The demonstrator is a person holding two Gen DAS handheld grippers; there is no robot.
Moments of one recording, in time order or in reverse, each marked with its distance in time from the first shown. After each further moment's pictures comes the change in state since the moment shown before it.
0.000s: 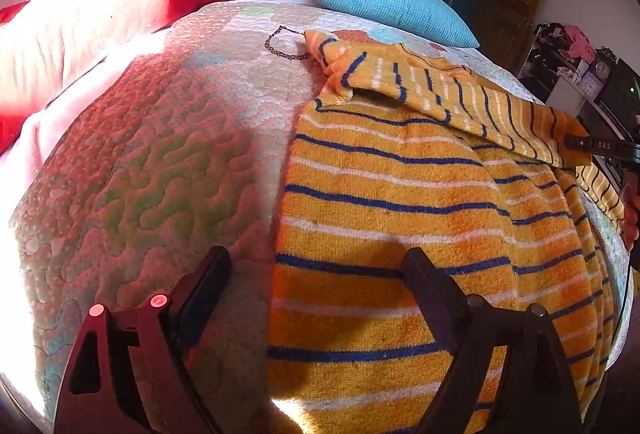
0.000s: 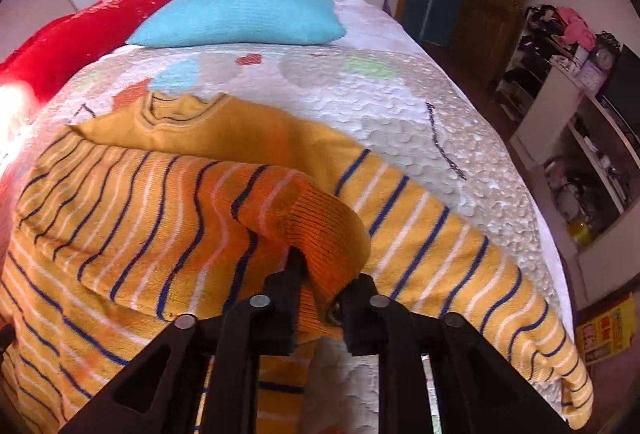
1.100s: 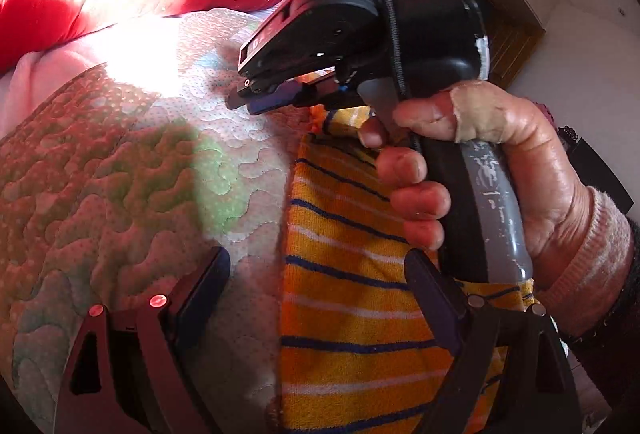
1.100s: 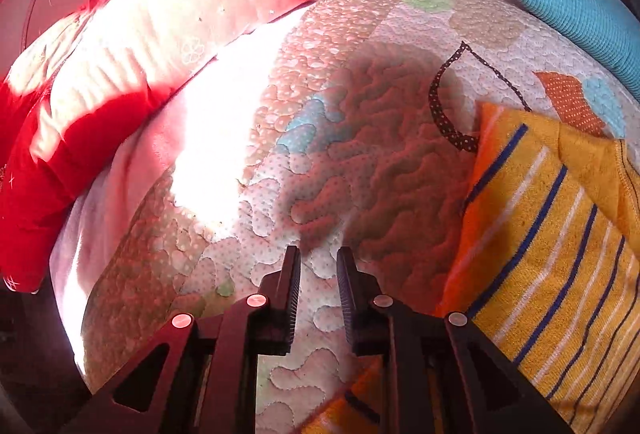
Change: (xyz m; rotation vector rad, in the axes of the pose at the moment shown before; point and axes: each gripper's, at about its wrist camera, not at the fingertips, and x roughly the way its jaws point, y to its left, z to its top) left arm -0.023 0.032 -0.018 -0.207 -0.136 -0.246; right arm 0.004 0.370 0.029 -0.359 0.177 0.623
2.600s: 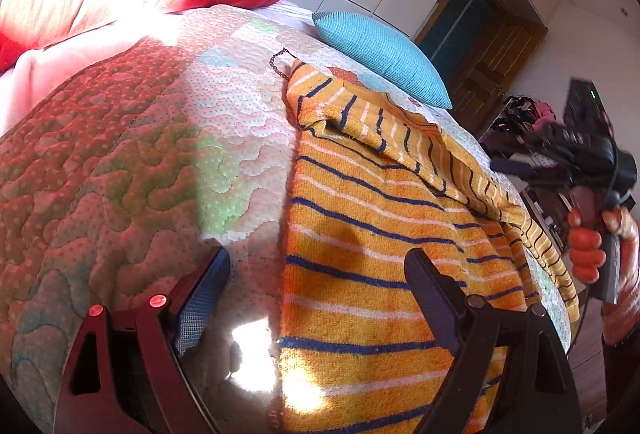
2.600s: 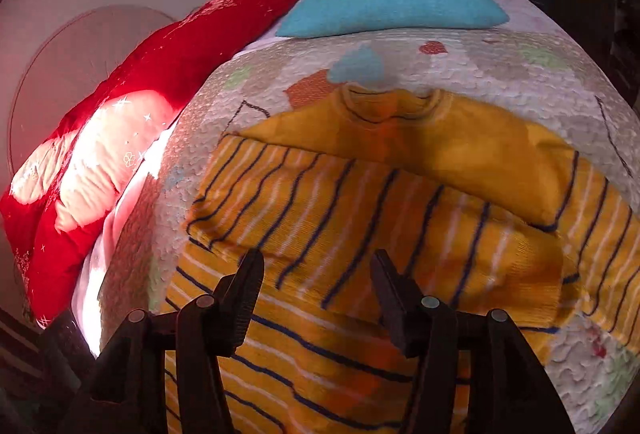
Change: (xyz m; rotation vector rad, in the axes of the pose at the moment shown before) left arm 0.008 -0.001 0.006 -0.004 0.015 0.017; right arm -0.186 -0.193 -0.140 0.367 -0.216 -0.087
